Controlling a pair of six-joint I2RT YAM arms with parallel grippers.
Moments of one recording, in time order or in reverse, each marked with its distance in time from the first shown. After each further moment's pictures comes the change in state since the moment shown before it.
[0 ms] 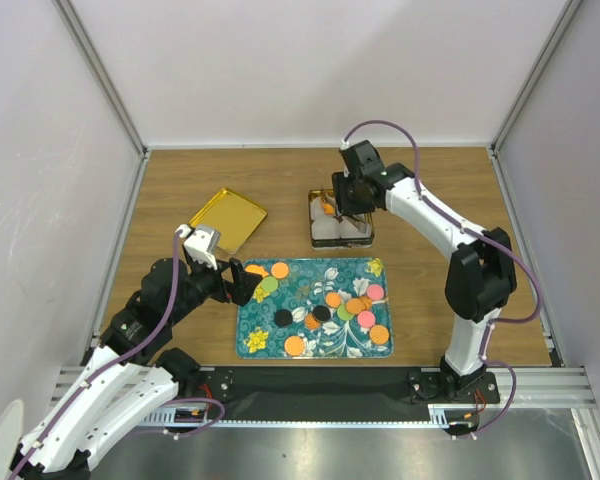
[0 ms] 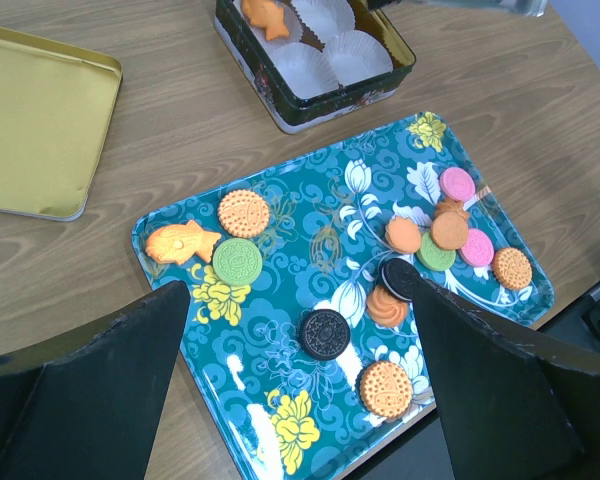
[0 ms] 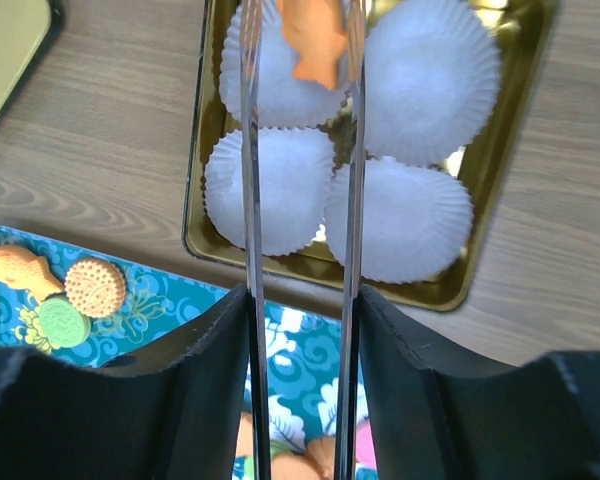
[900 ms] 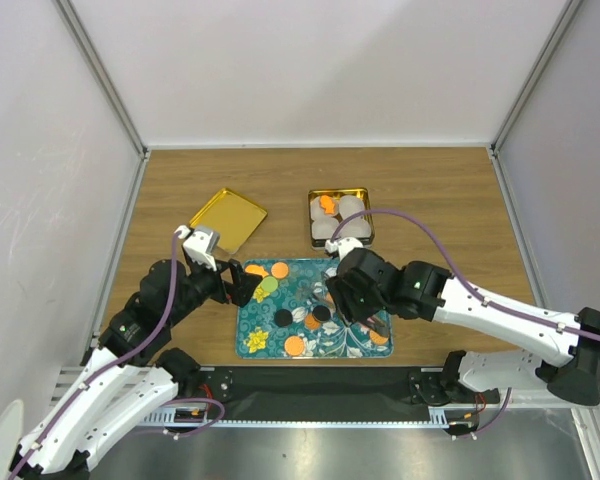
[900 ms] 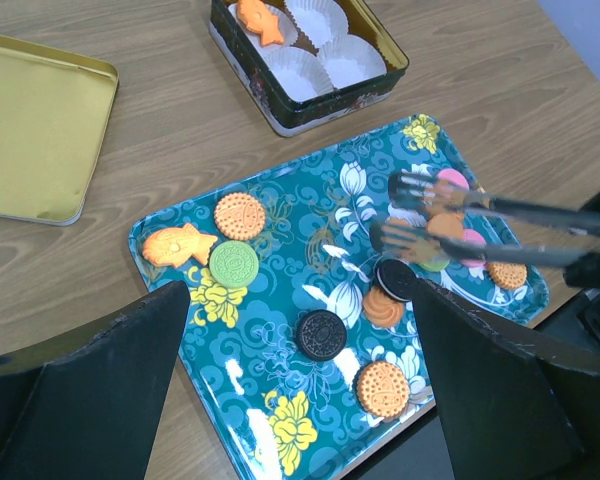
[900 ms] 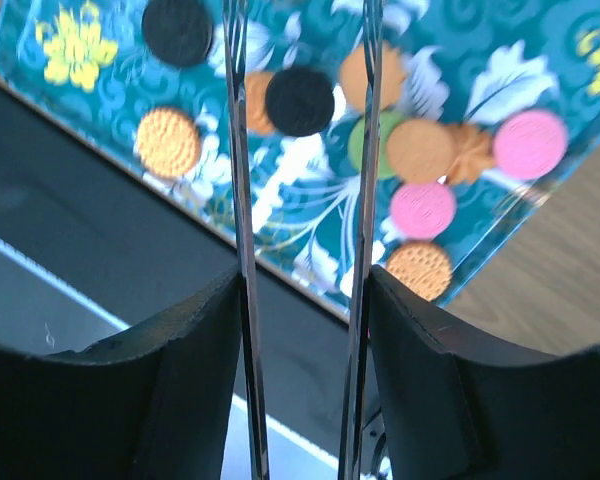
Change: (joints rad) left arm -0.009 -0.012 0.000 0.000 0.002 0.000; right arm 0.556 -0.698 -0.555 -0.158 0.134 0.162
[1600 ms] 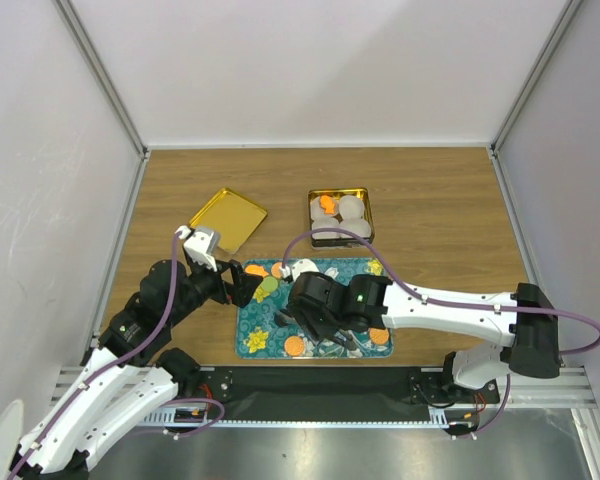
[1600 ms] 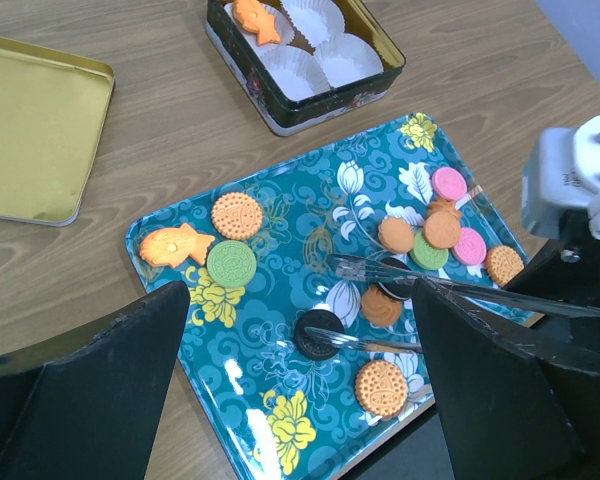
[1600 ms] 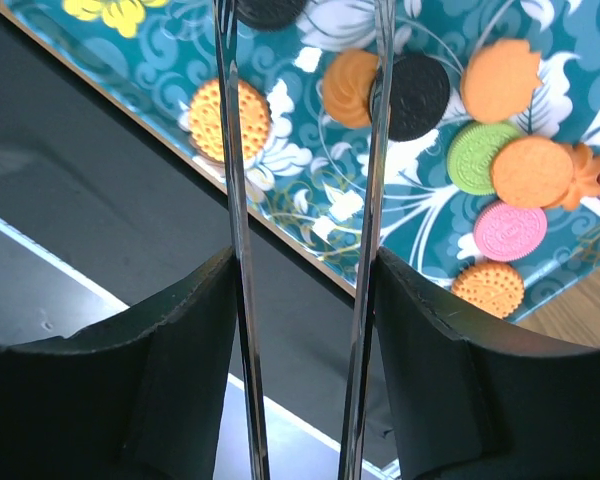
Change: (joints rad) left arm -0.007 -0.002 0.000 0.000 0.000 0.000; right arm 0.211 0.276 0.097 0.047 0.054 0.041
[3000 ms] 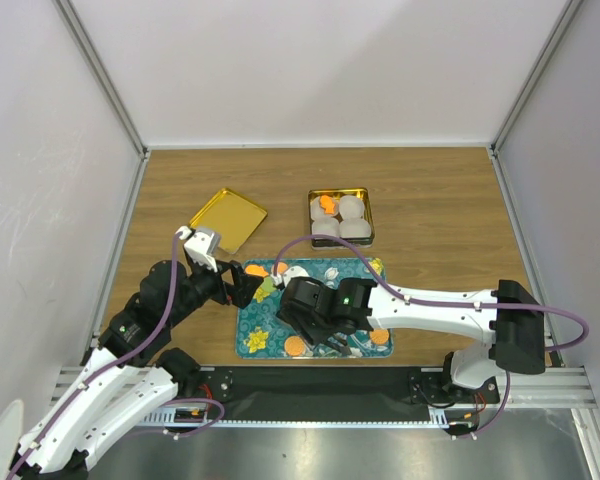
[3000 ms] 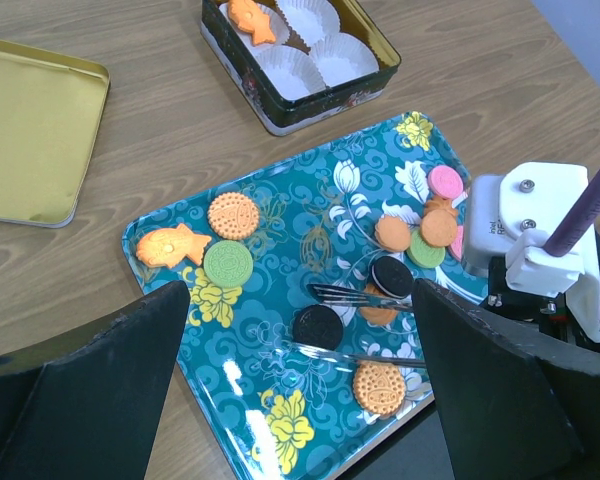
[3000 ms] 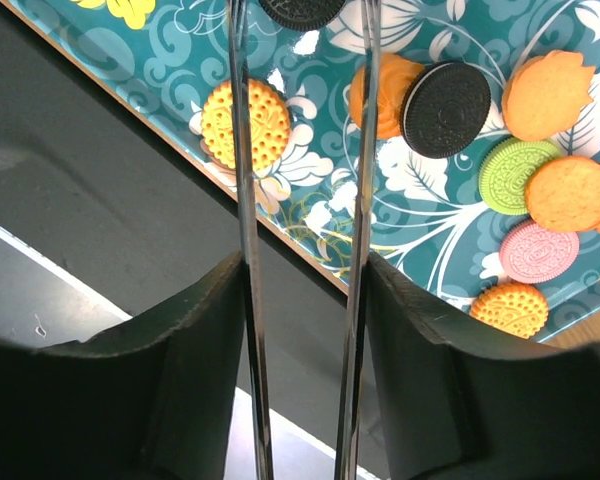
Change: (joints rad) left arm -0.009 -0.003 0.000 0.000 -0.001 0.000; right arm 0.013 0.074 0.009 0.030 -0.035 -0.015
